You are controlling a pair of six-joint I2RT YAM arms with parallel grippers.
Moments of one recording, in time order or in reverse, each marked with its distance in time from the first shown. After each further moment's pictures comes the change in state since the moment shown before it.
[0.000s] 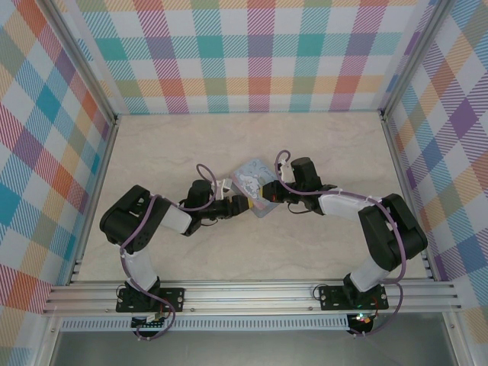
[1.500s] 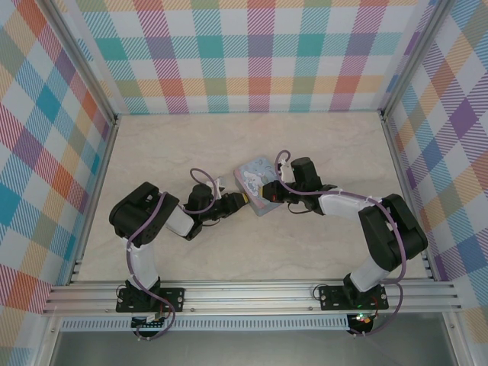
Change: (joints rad) left arm -0.013 0.086 -0.027 0.183 -0.203 -0.122; right arm 0.000 -0.002 0.000 -0.002 0.002 -0.004
